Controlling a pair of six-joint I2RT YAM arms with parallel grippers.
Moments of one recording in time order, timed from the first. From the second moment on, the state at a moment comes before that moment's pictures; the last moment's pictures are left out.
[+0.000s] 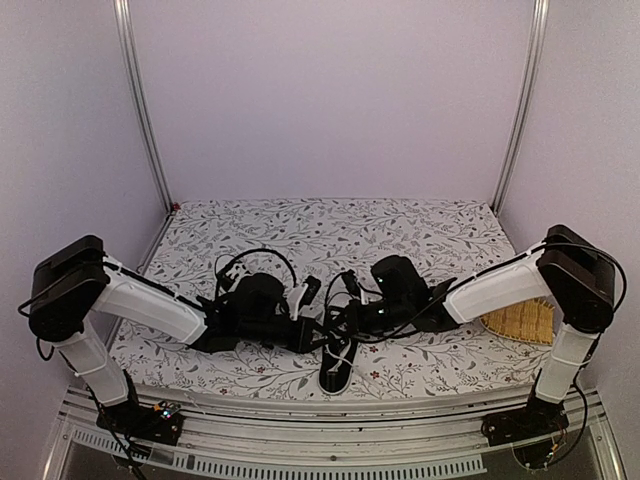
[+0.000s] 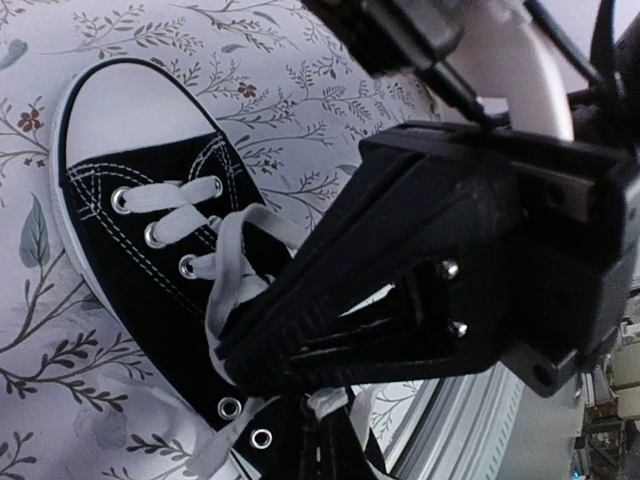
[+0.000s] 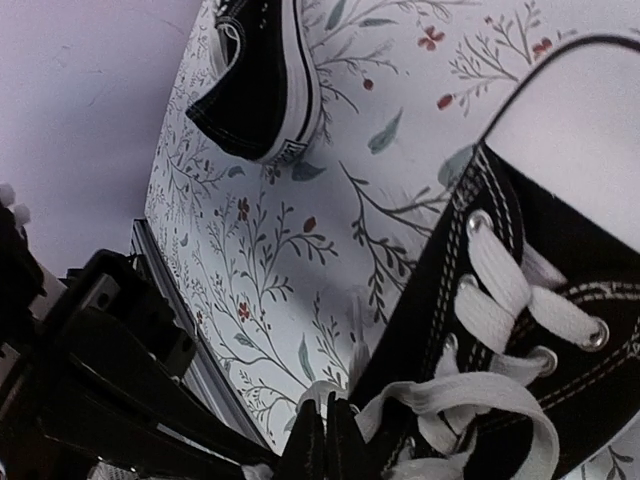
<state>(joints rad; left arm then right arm) -1.01 1.69 0.70 0.44 0.22 -0.68 0.93 1.80 0.89 0.28 -0.39 0.84</state>
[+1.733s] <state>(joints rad) -1.01 1.67 0.76 0.39 0.20 -0.69 1.08 1.65 0.75 0.35 -0.05 0.09</state>
